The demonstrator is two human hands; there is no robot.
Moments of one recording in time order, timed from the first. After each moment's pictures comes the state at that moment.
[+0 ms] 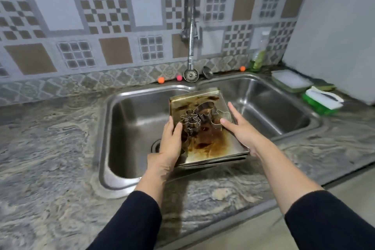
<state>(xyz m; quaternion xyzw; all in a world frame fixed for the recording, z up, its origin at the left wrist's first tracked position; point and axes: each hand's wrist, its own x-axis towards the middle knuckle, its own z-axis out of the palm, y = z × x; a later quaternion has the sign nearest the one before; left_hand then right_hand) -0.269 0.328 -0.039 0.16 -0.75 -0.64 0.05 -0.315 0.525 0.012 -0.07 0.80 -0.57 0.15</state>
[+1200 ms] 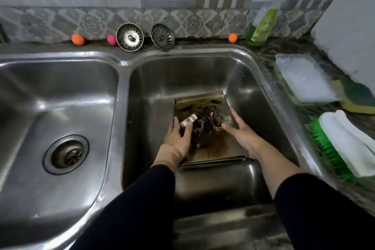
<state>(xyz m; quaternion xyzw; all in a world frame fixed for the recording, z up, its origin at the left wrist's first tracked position) -0.571 0.529 -0.185 0.32 -0.77 -0.54 -0.07 -0.659 0.707 -0.143 0.01 0.80 -0.51 0.33</state>
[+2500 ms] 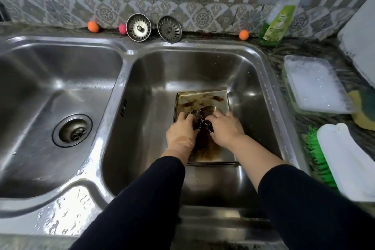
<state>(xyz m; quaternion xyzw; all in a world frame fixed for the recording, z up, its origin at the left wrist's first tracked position) -0.597 0.578 -0.168 0.32 -0.92 -0.21 -0.04 -0.681 0.686 -0.157 -0.38 0.92 0.01 0.13</state>
